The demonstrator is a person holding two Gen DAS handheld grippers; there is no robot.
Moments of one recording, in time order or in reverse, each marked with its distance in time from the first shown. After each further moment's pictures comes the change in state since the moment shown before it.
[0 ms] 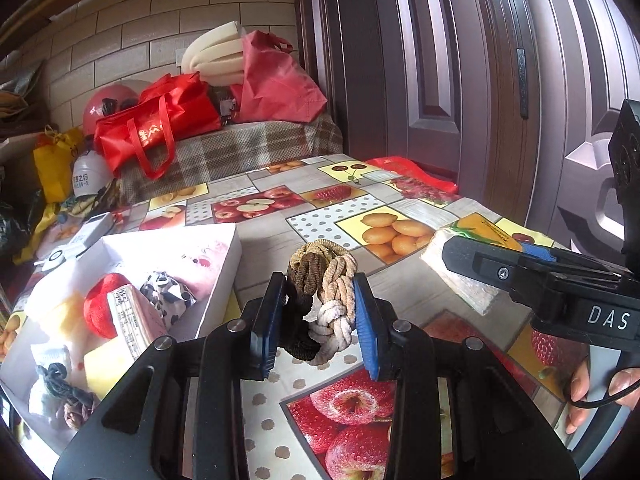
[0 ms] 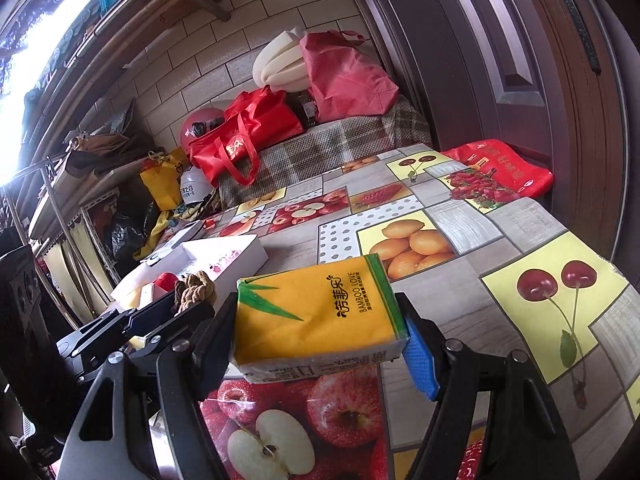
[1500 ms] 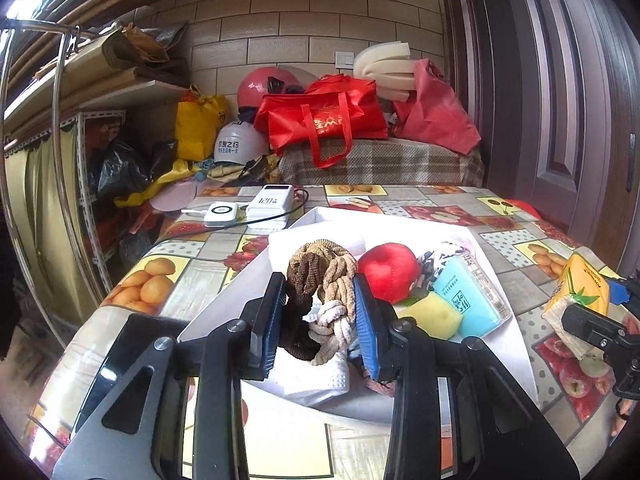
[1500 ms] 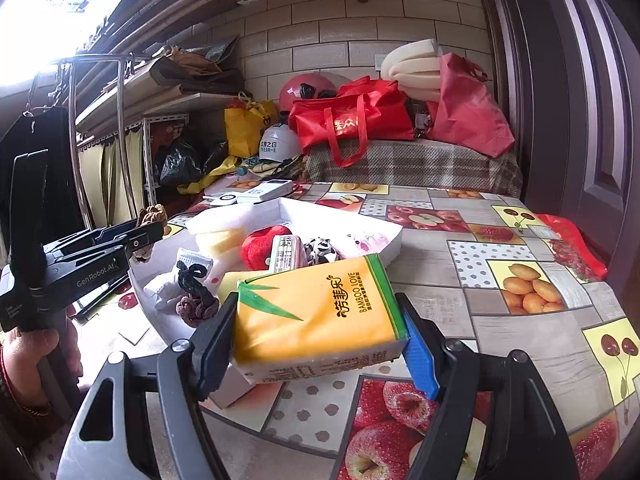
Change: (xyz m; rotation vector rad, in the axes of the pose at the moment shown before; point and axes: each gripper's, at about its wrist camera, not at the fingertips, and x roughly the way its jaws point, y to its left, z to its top) left arm -0.086 0.206 -0.062 -0.240 -0.059 0.335; right arm 0.029 0.157 -0.042 -0.394 0.010 0.104
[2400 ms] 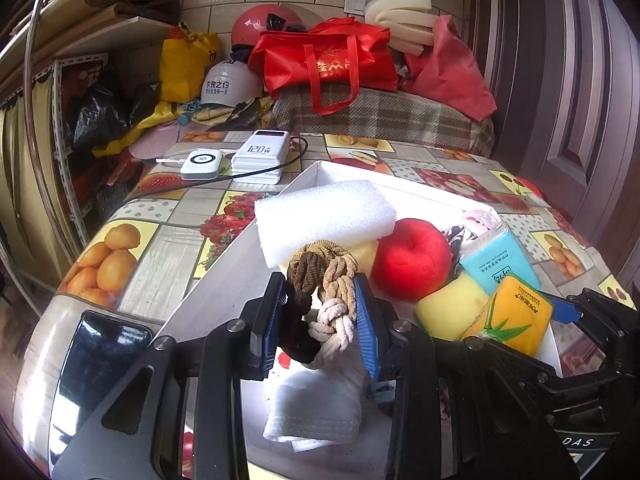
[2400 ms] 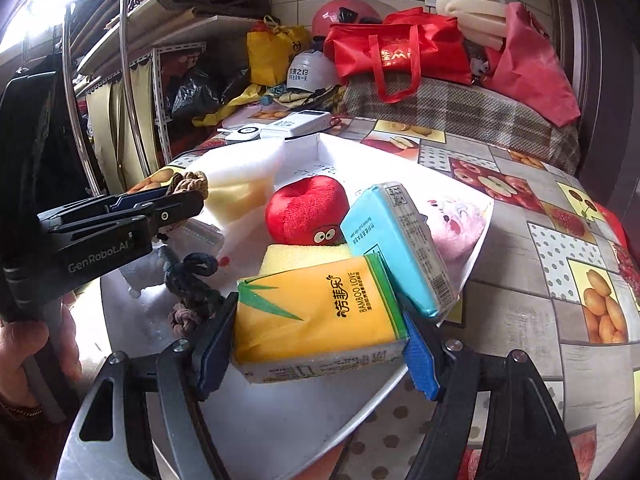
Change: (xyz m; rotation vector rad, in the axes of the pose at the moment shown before) left arm 0.072 0.011 0.015 -0.056 0.200 -0.045; right arm 0.103 0.030 0.016 -0.053 0.267 0.060
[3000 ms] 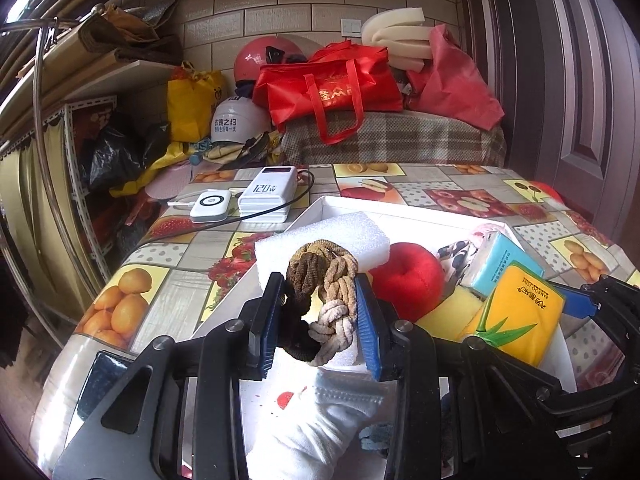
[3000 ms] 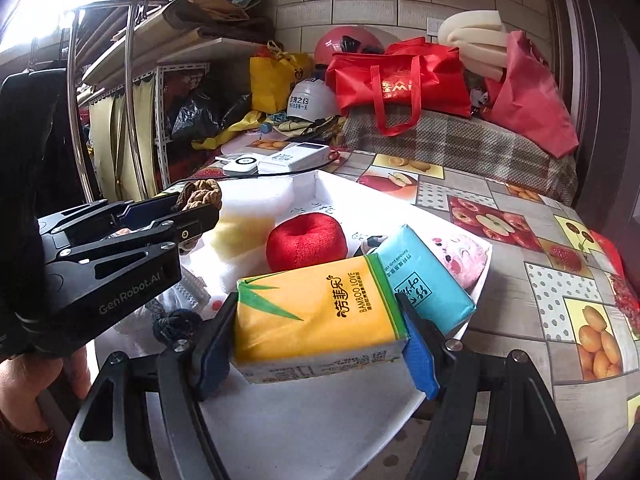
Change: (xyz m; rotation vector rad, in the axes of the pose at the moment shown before) left arm 0.003 -0.019 0.010 0.068 -0.106 0.092; right arm -0.003 0.007 0.014 -0.046 -0.109 -0.009
